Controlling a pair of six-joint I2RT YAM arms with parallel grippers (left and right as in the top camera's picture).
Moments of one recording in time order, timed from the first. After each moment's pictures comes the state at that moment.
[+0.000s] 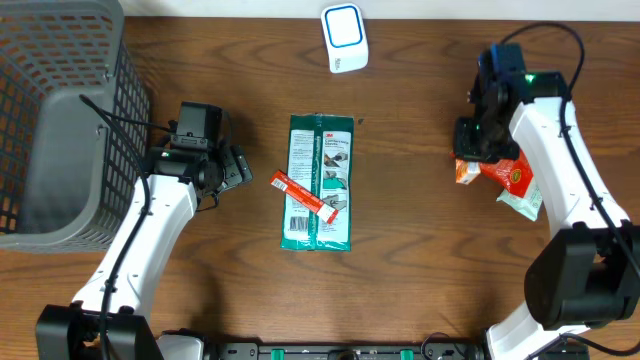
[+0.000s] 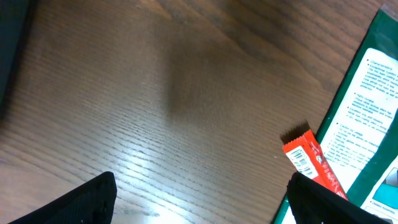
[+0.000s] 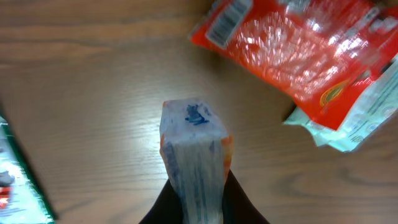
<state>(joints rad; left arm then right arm) -0.13 1.46 1.04 -0.78 -0.08 -0.51 0.06 1.80 1.53 -1.19 0.03 0.21</state>
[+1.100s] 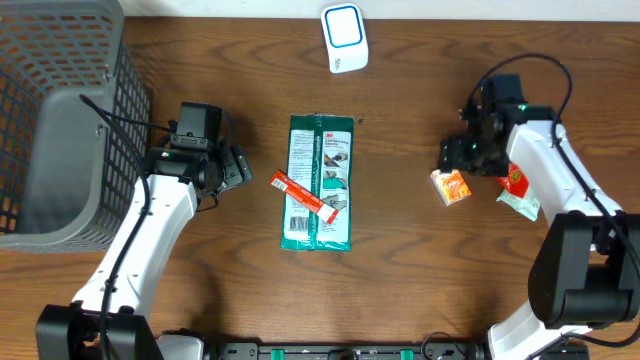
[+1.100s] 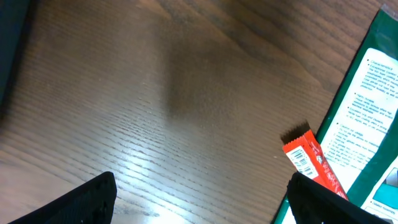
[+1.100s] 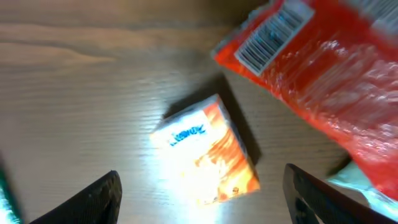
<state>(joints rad) -0.13 1.46 1.04 -0.78 -0.08 -0.51 0.01 1.80 1.33 -0.93 -0.10 0.09</state>
